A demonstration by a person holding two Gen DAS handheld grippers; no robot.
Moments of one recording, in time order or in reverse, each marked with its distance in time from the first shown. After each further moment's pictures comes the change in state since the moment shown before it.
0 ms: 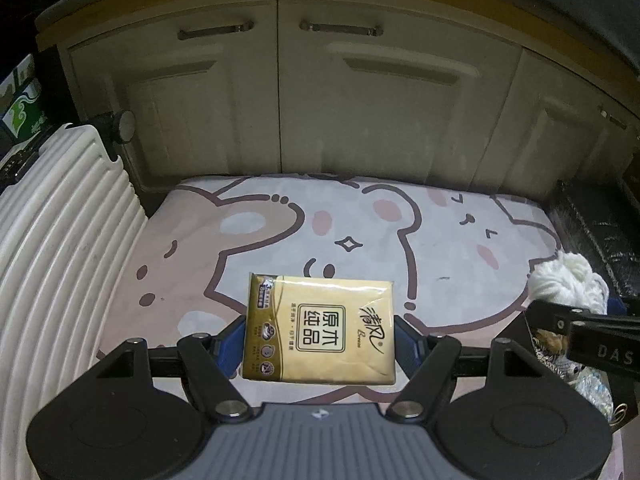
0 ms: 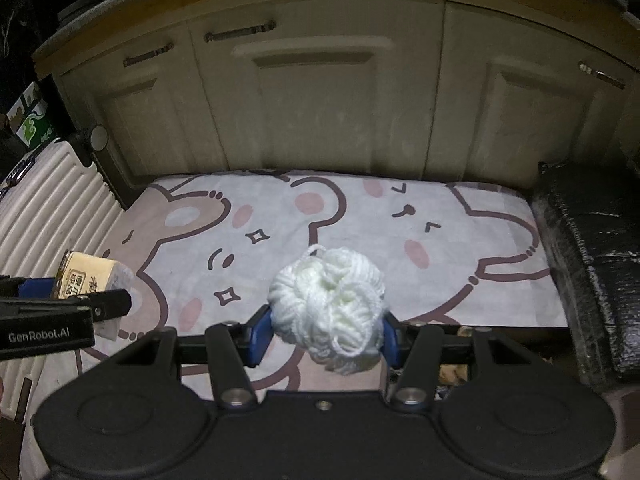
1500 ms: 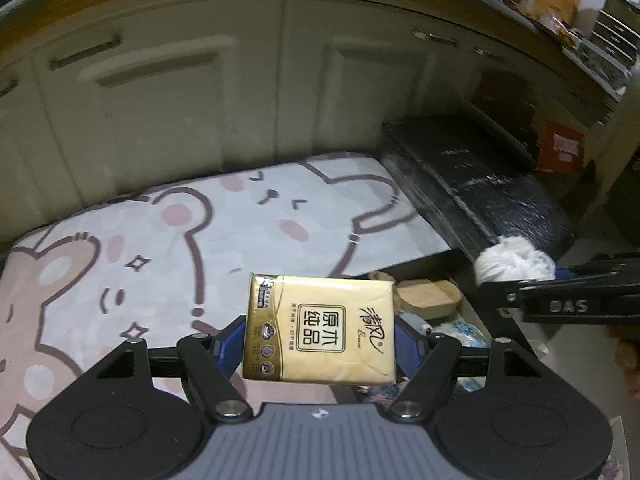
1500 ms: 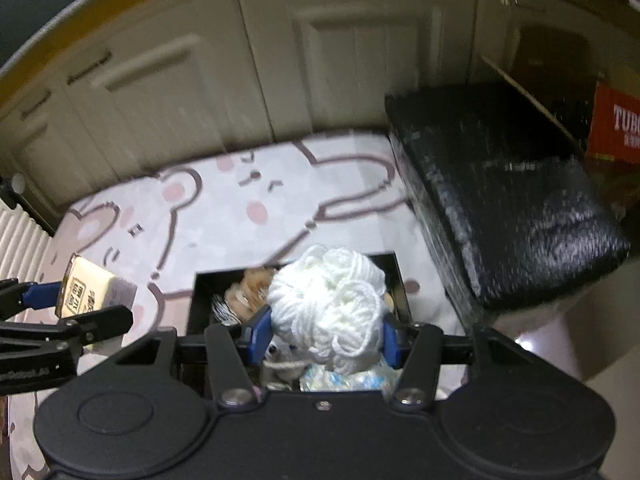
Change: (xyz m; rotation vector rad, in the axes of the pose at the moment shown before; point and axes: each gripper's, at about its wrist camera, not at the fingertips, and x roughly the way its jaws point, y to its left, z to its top) left arm 0.020 -0.160 -0.003 0.174 0.020 -0.237; right arm -0.033 -0.160 -0.048 0.228 0.120 -0.120
